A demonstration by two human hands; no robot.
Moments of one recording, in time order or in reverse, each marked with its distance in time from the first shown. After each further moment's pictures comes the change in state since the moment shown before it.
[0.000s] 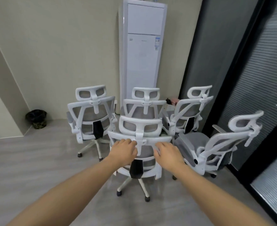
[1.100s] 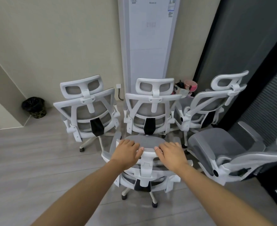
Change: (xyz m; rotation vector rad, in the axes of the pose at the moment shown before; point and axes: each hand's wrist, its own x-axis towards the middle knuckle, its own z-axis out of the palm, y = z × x) left_hand 0.245 -0.093 0.075 0.003 0.014 0.048; right_hand 0.281 0.074 0.104 -0.070 0.055 -0.138
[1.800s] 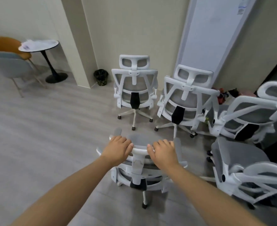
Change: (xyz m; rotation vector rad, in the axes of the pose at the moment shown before) left_hand -0.243 0.200 0.005 0.022 0.169 -0.472; right_hand -0.206 0.012 -0.023 0.155 0.077 -0.418
